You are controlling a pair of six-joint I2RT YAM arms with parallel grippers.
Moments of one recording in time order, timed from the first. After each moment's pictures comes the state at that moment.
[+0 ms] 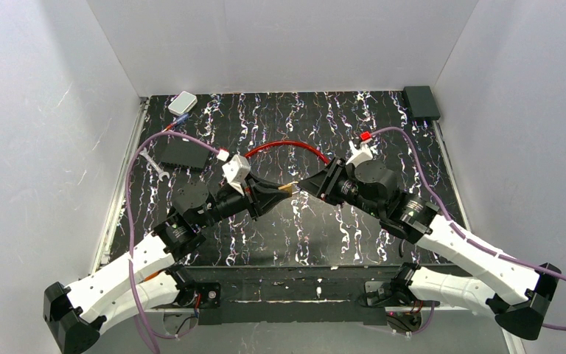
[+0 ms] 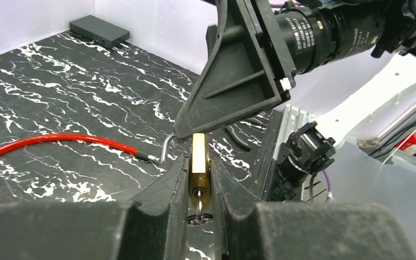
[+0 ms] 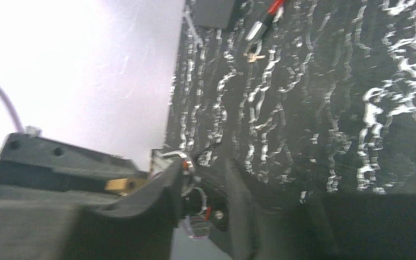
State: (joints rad) left arm -0.83 0.80 0.65 0.22 0.31 -0.26; right arm 0.94 0.94 0.94 -0.34 0.11 1.05
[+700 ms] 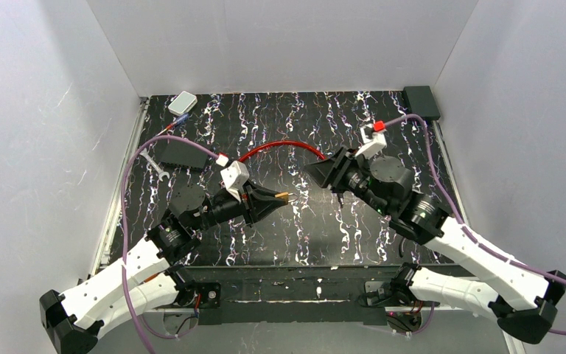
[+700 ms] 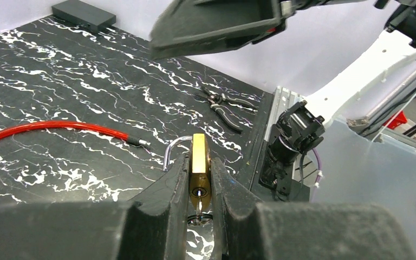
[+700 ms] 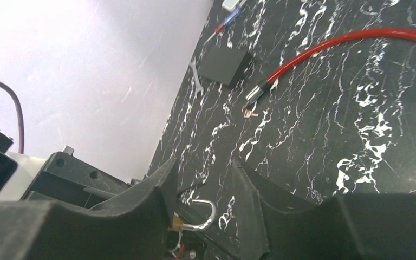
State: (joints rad) left arm -0.83 0.74 0.65 0.13 0.36 -0.25; right arm 0.94 0.90 0.99 -0.25 0.20 0.82
